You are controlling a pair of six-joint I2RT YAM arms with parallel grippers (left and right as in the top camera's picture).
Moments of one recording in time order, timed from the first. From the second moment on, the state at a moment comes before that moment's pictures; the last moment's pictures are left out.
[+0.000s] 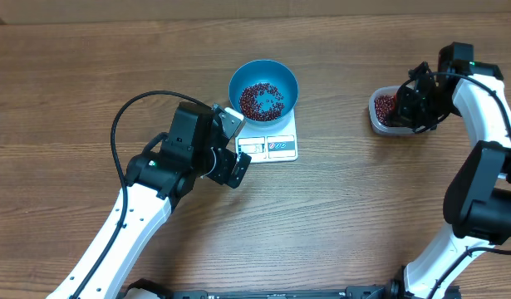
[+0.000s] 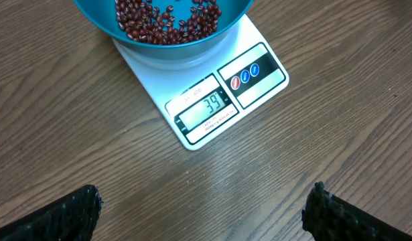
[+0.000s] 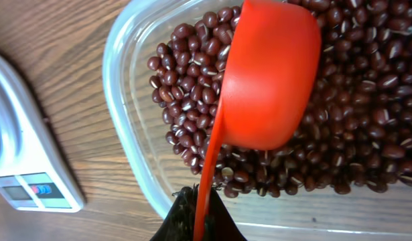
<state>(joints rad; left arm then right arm) -0.39 1.29 1.02 -0.68 0.15 0.10 -0.23 2.01 1.58 -1.04 -0.40 0.05</state>
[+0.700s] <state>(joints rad) -0.39 1.29 1.02 -0.68 0.15 0.10 -0.35 2.01 1.54 -1.04 -0.69 -0.05</state>
